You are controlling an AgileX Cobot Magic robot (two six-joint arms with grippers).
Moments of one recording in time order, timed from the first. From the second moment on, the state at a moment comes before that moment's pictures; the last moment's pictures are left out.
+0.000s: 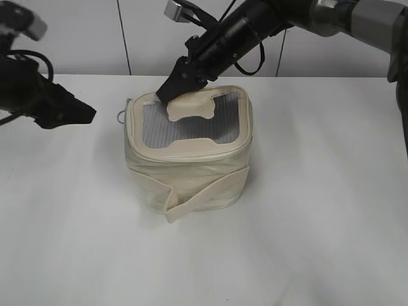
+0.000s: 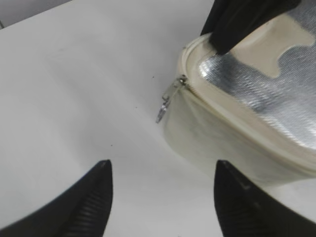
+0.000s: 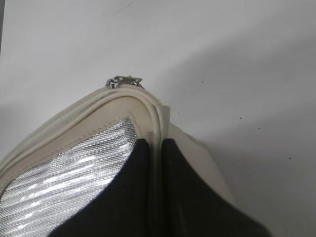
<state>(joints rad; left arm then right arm) -0.13 1.49 -0.87 -0.98 0.57 1.35 0.44 2.46 -2.20 0.89 1.17 -0.98</state>
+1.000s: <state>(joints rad) -0.21 1.84 -1.02 -1.25 0.46 1.98 0.44 2.46 -2.20 0.89 1.17 -0.96</state>
